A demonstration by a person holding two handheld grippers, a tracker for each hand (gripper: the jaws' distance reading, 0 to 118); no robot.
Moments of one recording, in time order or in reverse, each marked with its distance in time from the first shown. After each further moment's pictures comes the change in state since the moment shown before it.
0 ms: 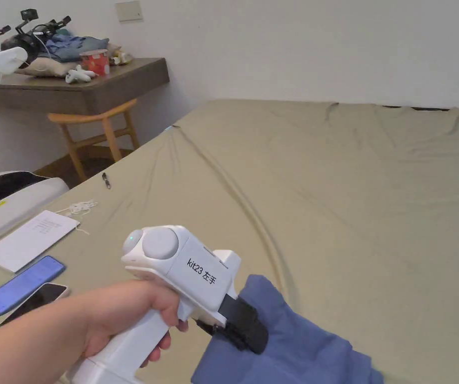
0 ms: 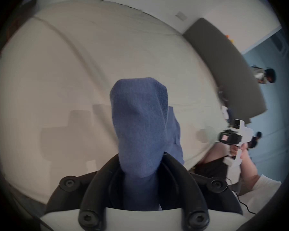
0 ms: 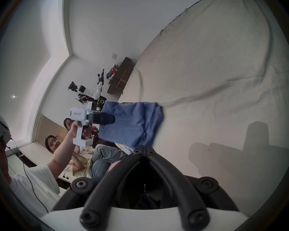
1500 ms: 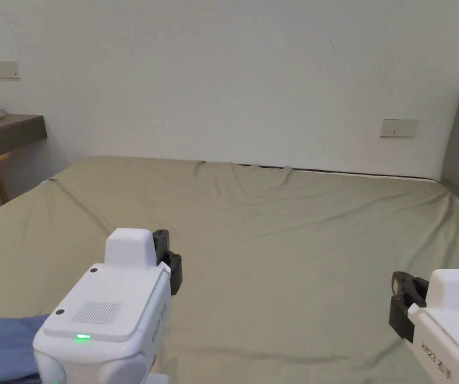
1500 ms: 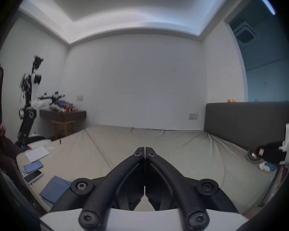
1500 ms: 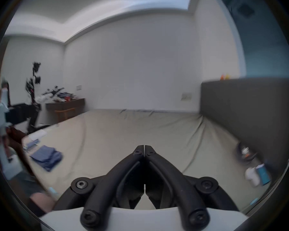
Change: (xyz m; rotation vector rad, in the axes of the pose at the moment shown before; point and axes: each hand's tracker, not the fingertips) left arm 0.264 -0.154 0.029 1.244 0.457 -0.225; right arm -0.186 -0.022 0.074 0.835 -0.925 0.891
